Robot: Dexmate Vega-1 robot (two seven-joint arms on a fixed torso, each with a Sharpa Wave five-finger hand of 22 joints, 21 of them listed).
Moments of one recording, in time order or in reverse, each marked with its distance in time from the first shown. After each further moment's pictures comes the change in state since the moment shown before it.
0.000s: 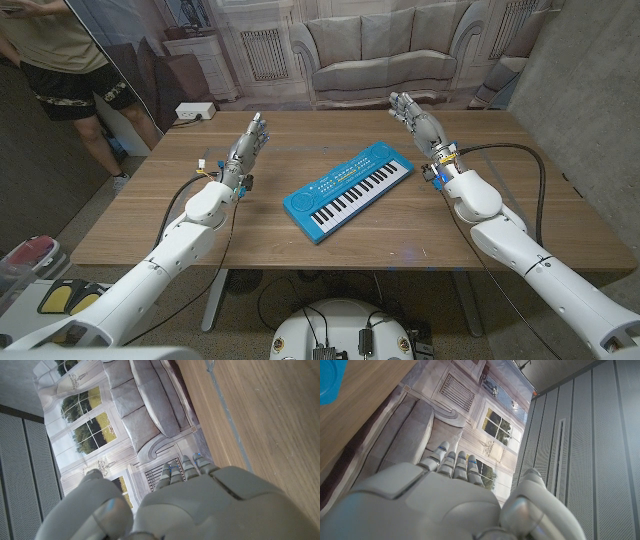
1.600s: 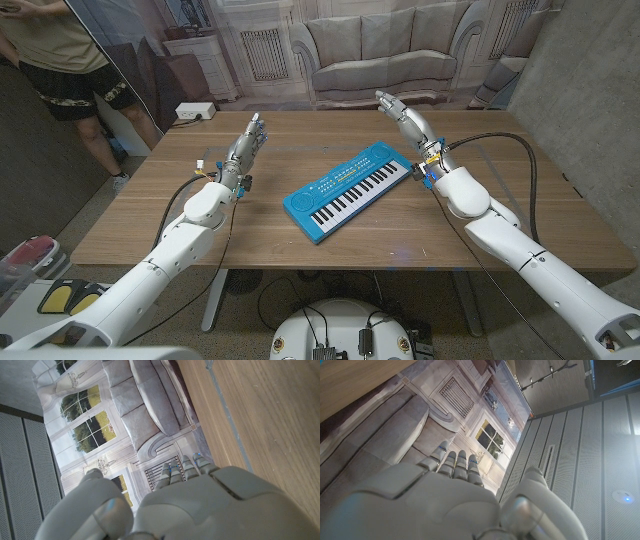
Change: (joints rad) left arm 0.003 0.001 -0.004 0.004 0.001 -0.007 0.002; left_hand -0.002 0.007 -0.004 -0.004 -0.008 0.005 -0.006 -0.006 0.000 0.003 -0.004 -0.004 0.000 0.000 0.000 0.000 0.000 0.000 0.000 0.000 0.000; right arm 0.031 0.000 -0.039 -0.024 -0.246 -0.017 -0.103; right_hand 0.013 0.002 -0.001 -0.013 0.000 0.011 -0.011 0.000 0.000 0.019 -0.013 0.000 0.000 0.006 -0.006 0.000 0.000 0.005 0.005 -0.019 0.000
